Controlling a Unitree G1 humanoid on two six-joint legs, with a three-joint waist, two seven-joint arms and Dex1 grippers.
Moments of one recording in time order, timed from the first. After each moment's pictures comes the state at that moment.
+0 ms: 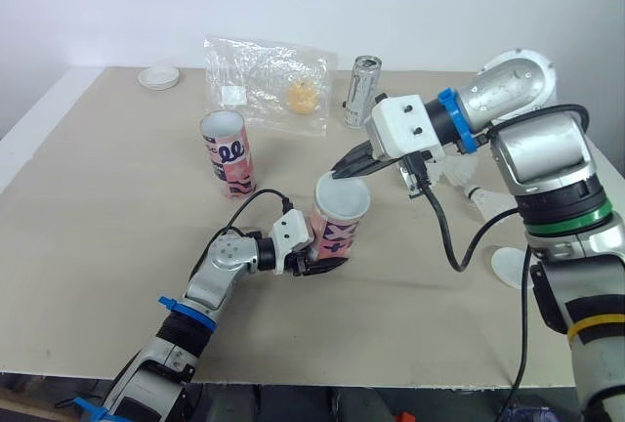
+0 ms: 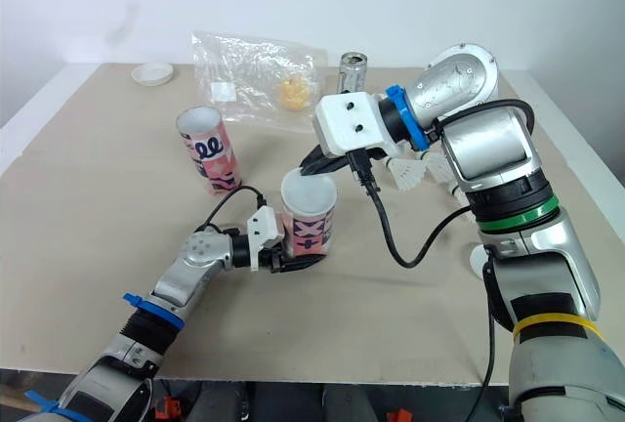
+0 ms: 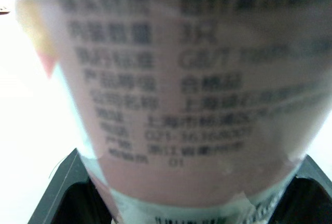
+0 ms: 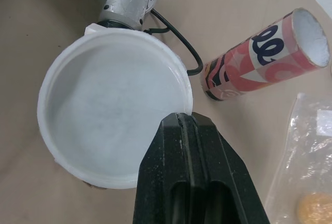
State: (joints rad) left arm -0.48 0.22 -0.30 0.30 -0.13 -0.06 -0.98; right arm -1.14 -0.71 0.33 0.09 0.11 0.13 1.55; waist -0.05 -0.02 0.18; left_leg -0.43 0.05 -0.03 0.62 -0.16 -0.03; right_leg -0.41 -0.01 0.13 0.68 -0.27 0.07
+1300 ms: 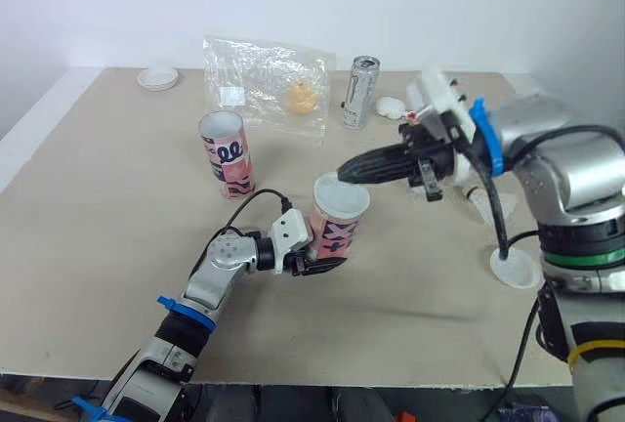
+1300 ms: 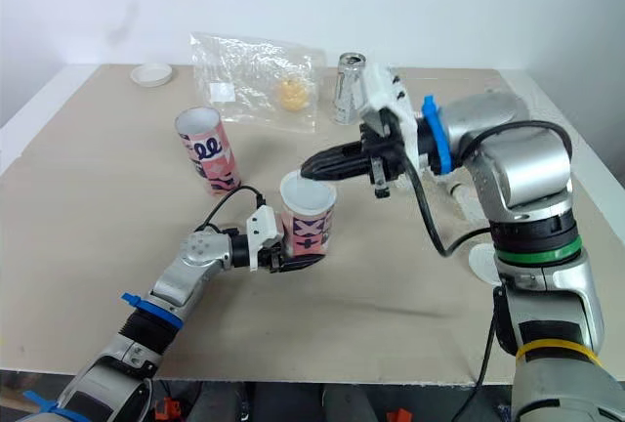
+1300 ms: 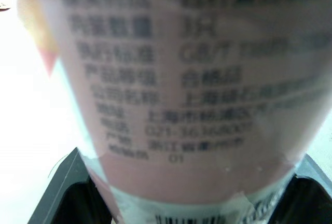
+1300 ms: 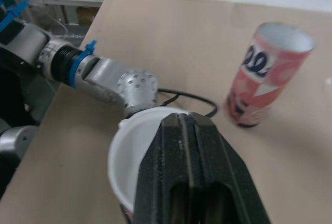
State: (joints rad) left arm -0.48 0.22 -0.30 0.30 -0.14 -0.05 -0.97; right arm -0.94 -0.73 0.12 -0.13 0.47 0.74 1.37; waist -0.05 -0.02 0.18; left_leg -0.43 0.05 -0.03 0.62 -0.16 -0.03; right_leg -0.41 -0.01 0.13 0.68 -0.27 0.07
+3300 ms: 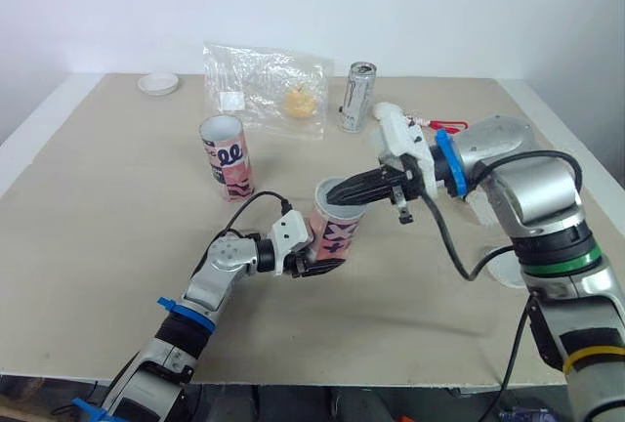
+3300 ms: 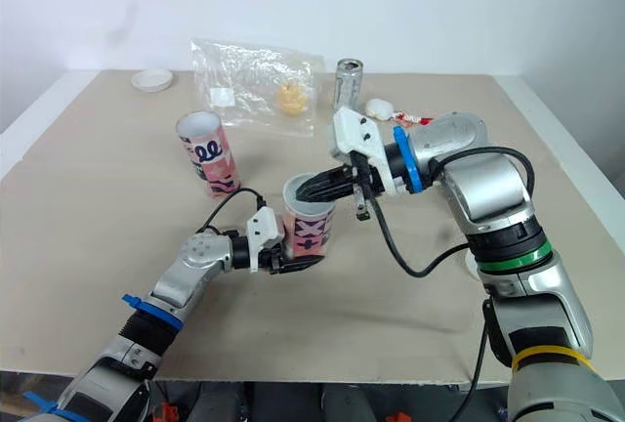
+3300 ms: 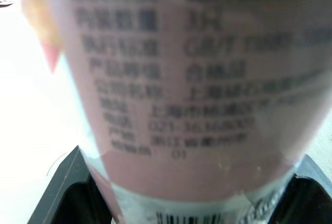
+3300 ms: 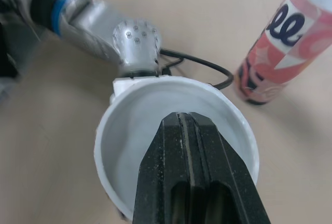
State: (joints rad) left arm -0.47 0.22 -0.30 0.30 -0.14 -0.03 -0.96; right arm -0.91 -0.70 0.20 -0.02 0.40 0.63 1.39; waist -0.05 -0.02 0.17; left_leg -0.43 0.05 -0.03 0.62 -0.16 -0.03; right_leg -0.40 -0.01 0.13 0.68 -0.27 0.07
